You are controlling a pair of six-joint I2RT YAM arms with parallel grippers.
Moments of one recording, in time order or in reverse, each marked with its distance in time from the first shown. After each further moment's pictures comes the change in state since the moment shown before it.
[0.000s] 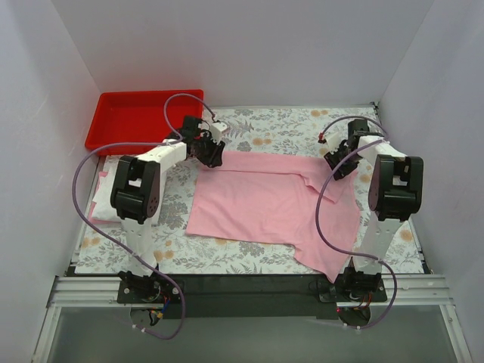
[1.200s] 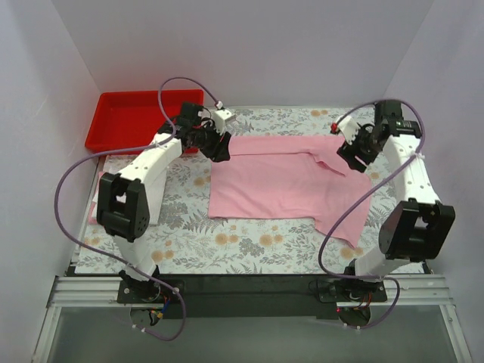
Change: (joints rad) left arm -0.063 -0.154 0.119 -0.235 0.041 -0.065; right arm -0.027 -0.349 0.150 -0.302 -0.039 -0.312
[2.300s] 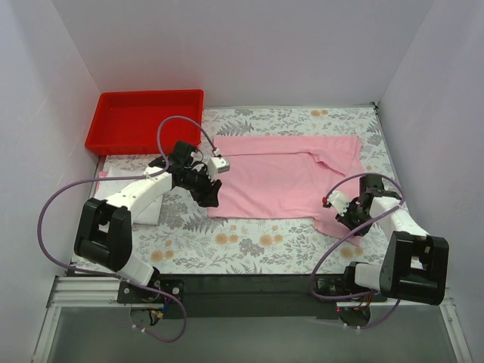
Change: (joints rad) left arm -0.019 -0.327 -0.518 -0.064 0.105 0.200; right arm -0.045 -0.344 -0.922 0.218 0.163 -0.055
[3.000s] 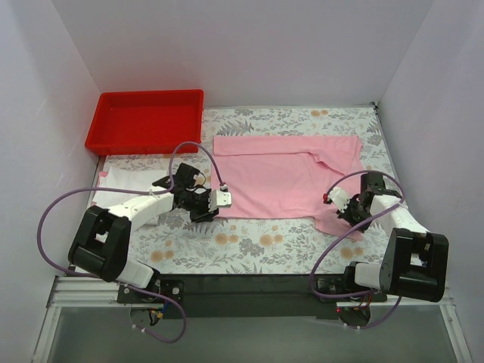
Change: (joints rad) left arm -0.065 -0.091 -0.275 0.120 -0.054 0.468; right arm -0.002 0.004 0.014 0.047 -0.016 0.004
